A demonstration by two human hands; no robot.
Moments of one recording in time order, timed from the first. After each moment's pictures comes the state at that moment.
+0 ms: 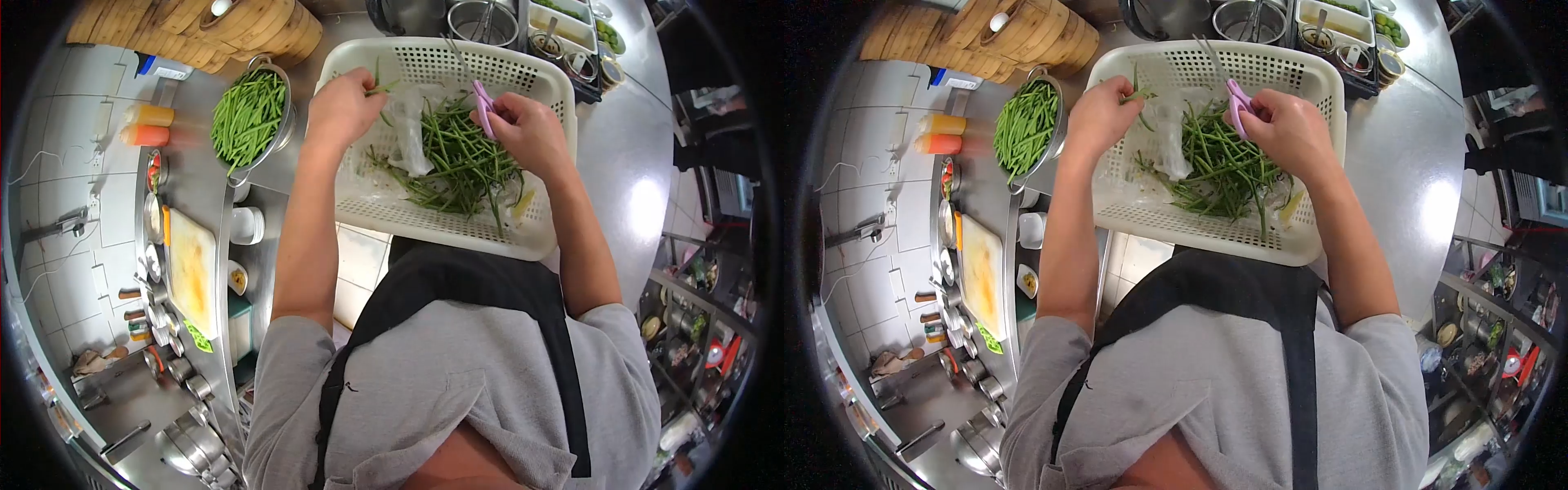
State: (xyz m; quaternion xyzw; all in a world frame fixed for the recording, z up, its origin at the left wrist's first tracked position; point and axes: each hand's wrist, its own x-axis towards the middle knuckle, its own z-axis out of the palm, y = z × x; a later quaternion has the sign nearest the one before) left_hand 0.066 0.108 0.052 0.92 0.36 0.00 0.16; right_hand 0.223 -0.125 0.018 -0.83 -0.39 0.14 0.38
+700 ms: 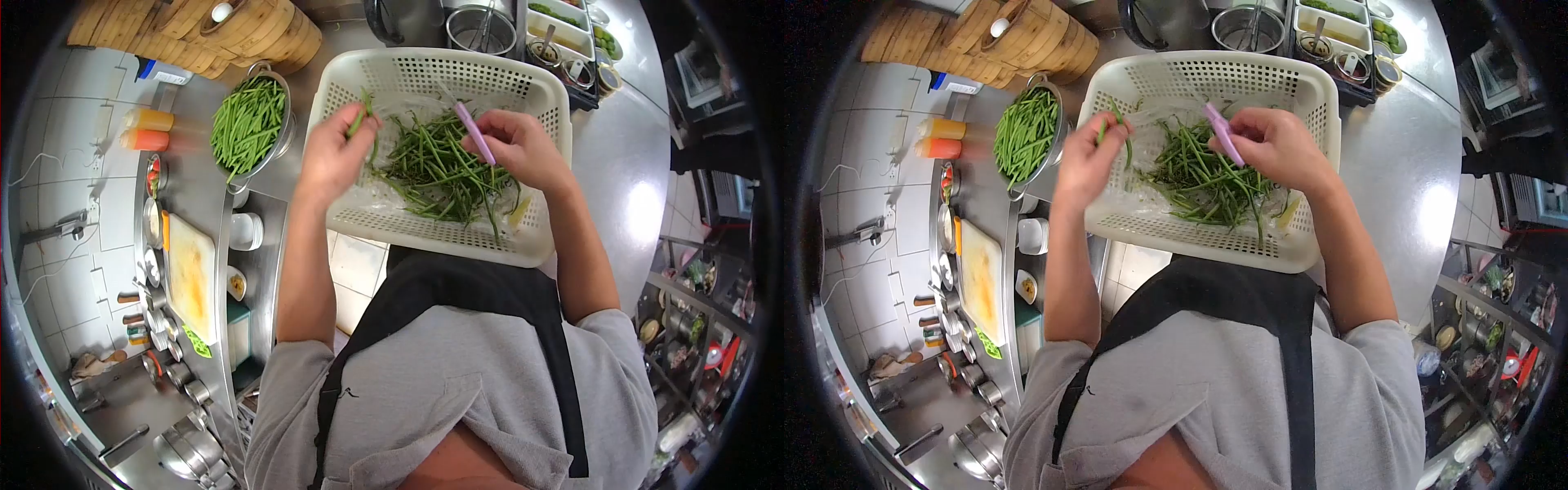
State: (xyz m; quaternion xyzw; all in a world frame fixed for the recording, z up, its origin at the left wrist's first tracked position) left_hand 0.014 0.081 0.047 0.86 0.27 0.18 0.39; right_hand 0.224 -0.128 0.013 -0.68 -0.40 0.36 0.50
